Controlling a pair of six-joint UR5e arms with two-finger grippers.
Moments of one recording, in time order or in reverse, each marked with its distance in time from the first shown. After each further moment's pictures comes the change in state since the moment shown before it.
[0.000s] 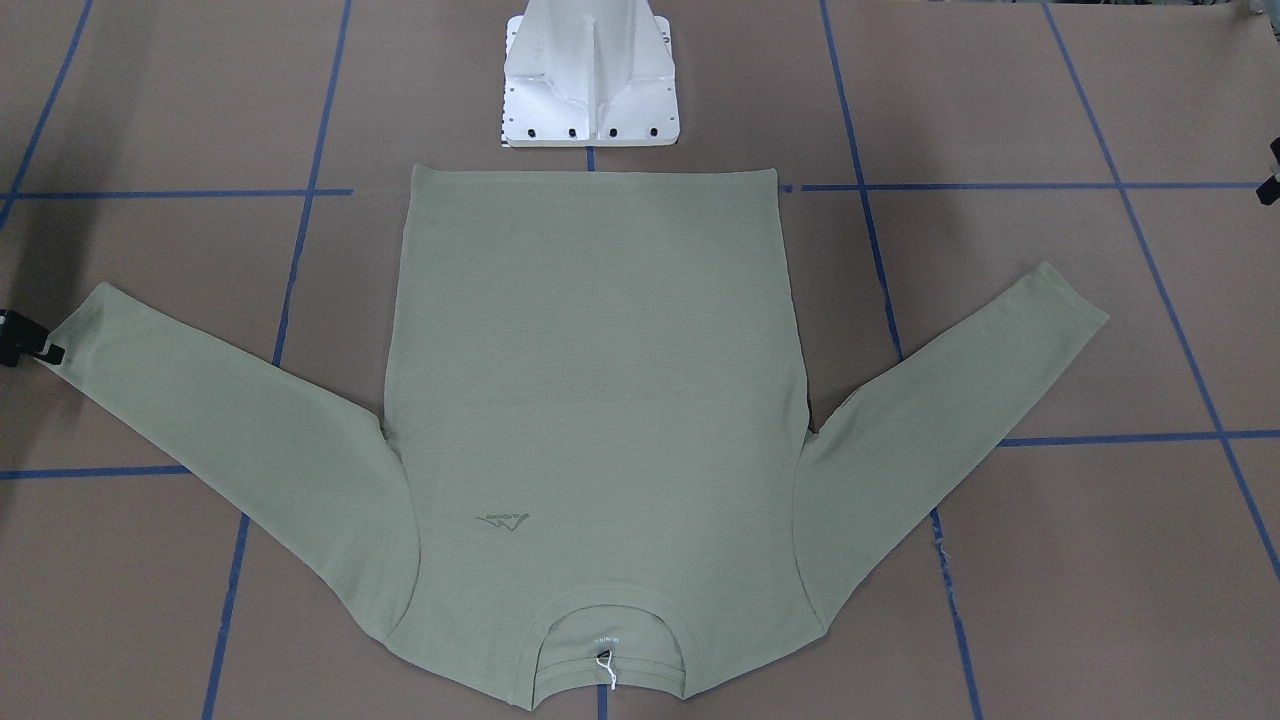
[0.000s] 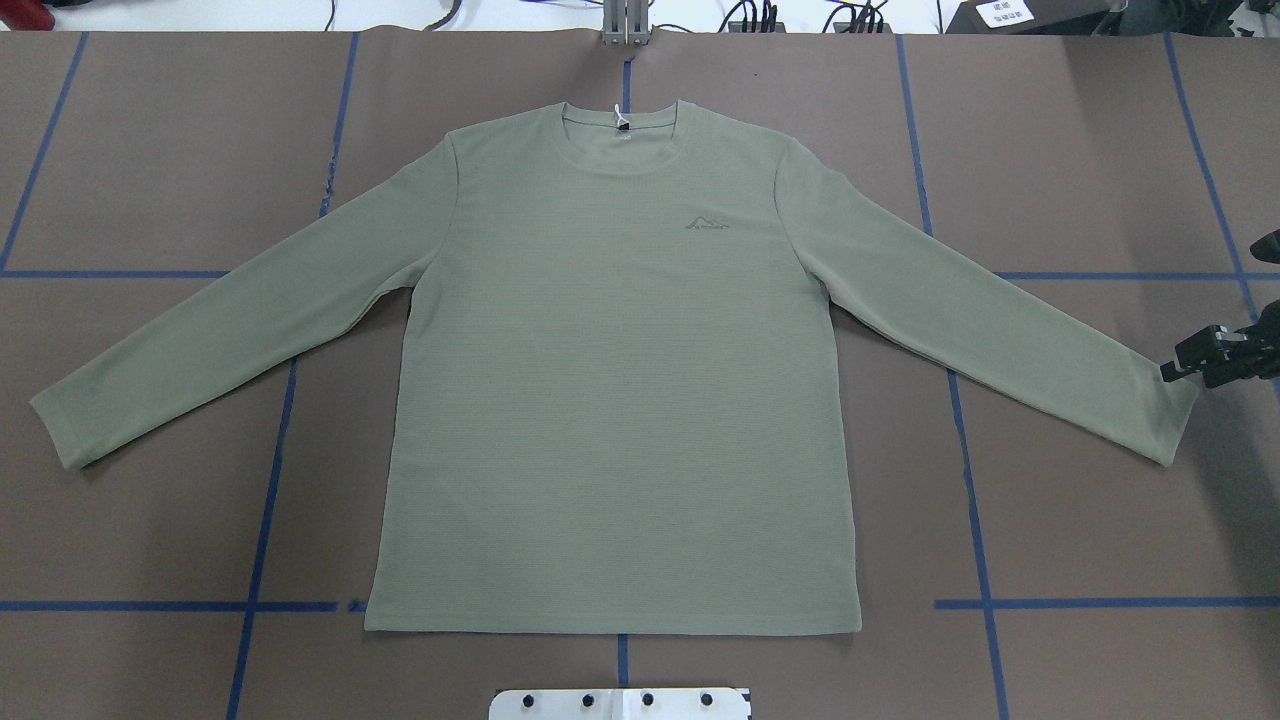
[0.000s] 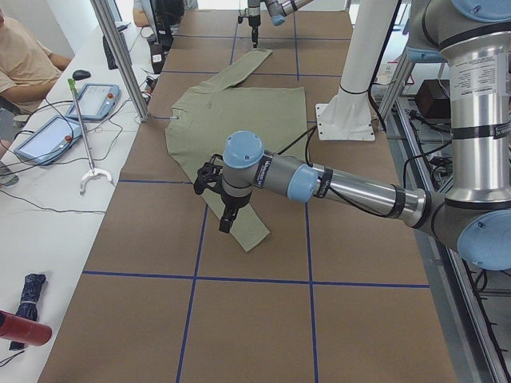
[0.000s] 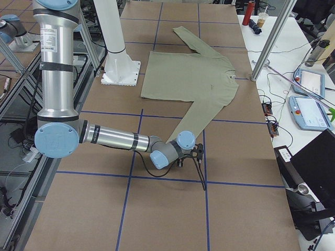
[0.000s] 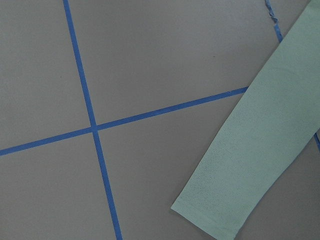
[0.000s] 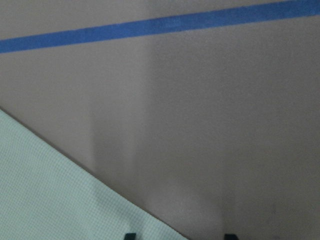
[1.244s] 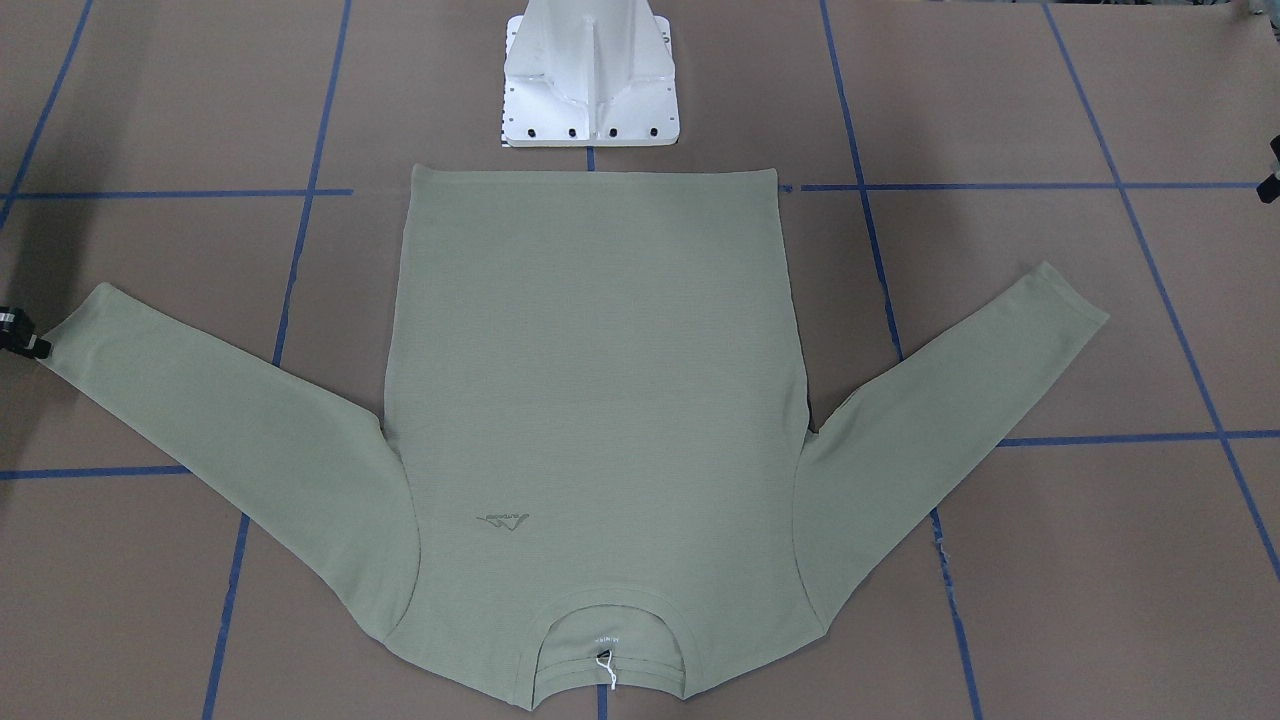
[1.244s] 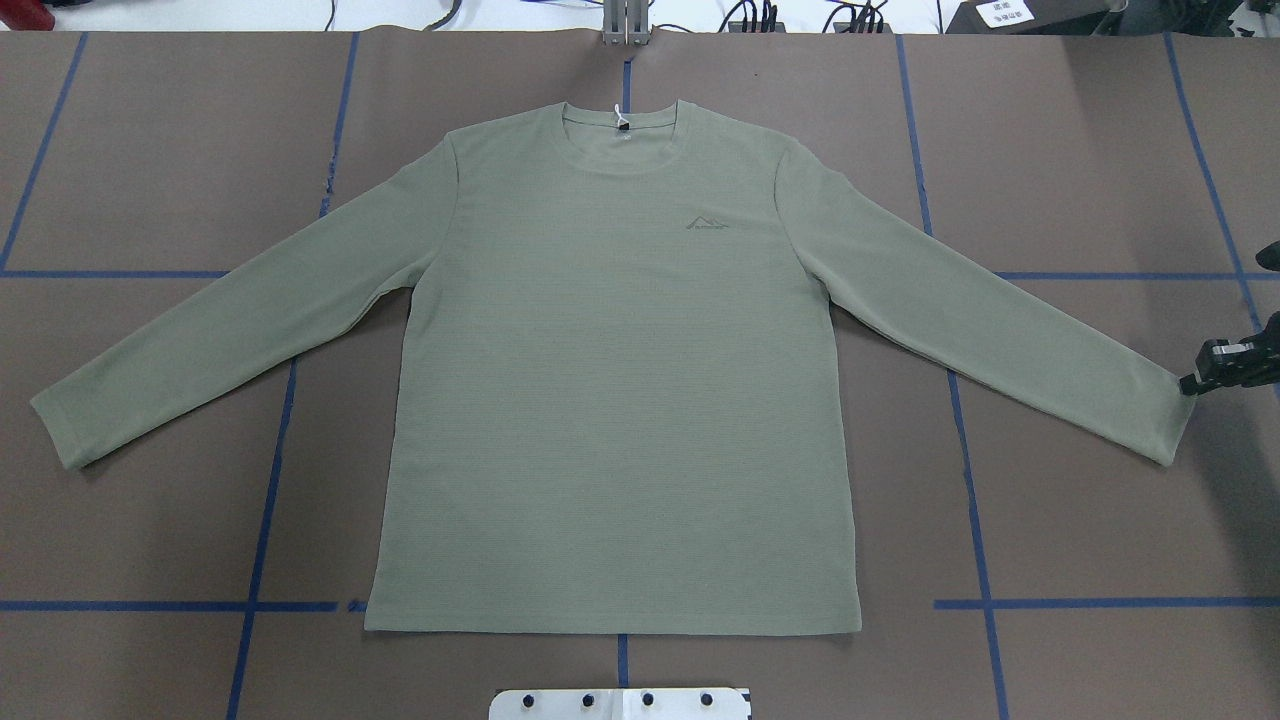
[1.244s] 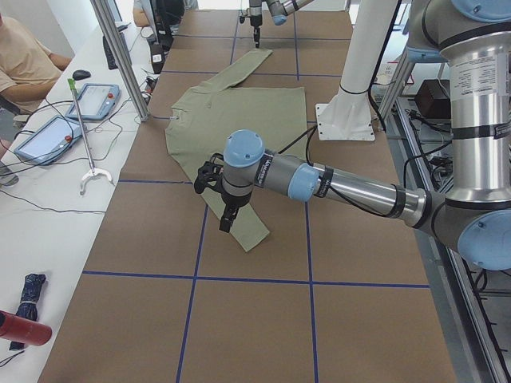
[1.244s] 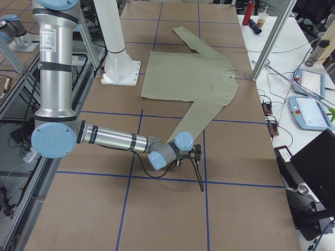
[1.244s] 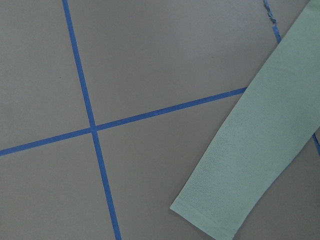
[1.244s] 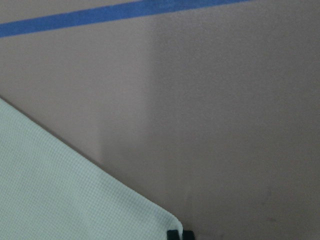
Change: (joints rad) left arm -0.001 0.002 -0.006 0.003 0.000 0.000; right arm 0.000 -0.016 0.010 0.000 0.017 -0.001
